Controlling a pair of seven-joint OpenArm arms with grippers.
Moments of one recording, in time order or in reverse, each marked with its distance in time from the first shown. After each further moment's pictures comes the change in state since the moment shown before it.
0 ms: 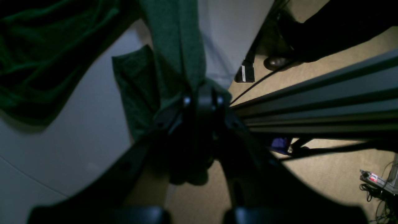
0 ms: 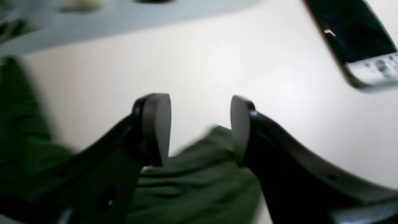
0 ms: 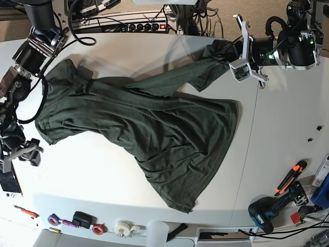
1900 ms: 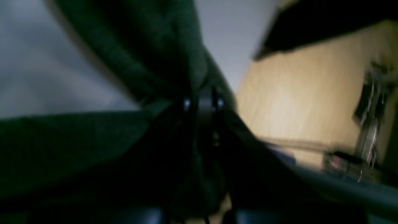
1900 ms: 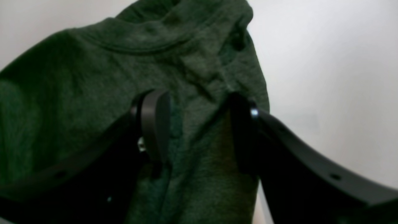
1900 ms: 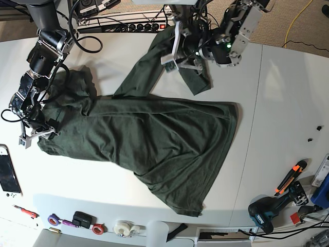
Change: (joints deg) left arm -9.8 17.9 31.1 -21.3 27.9 5.5 -5.9; right arm 0.8 -2.9 0.2 -29.9 -21.1 -9.7 19.6
